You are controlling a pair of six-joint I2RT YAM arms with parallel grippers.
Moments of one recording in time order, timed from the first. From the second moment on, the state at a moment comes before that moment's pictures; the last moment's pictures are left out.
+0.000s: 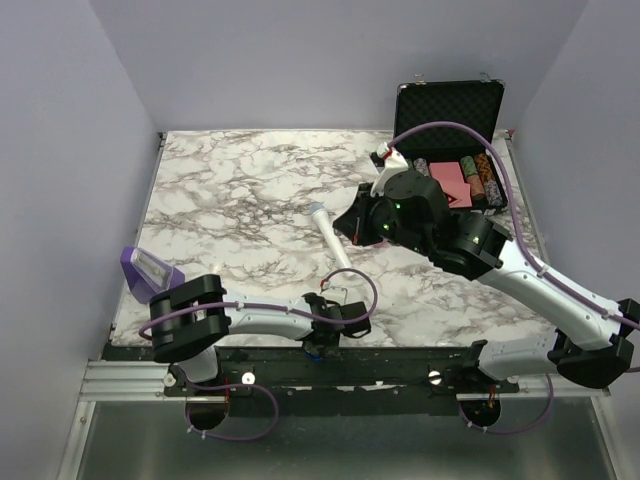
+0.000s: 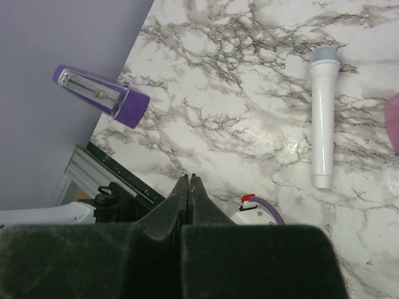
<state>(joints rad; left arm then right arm) -1.32 1.64 0.86 -0.64 -0.16 -1.13 1.01 1.28 1.50 -0.65 0.22 0.61</state>
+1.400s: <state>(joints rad) -1.41 1.62 0.97 -0.81 -0.30 -1.14 1.01 1.26 1.50 -0.64 0.19 0.61</state>
